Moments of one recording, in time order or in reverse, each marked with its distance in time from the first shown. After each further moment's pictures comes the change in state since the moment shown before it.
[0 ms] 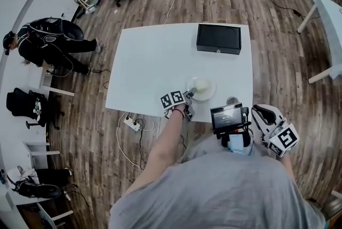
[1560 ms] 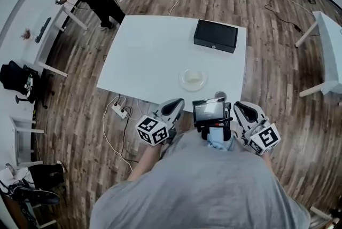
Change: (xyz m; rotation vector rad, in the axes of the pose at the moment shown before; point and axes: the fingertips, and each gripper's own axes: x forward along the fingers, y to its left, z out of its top) left arm -0.167 -0.187 -0.056 0.678 -0.317 -0.257; right arm -0.006 0.006 0.007 -0.043 -0.090 0.069
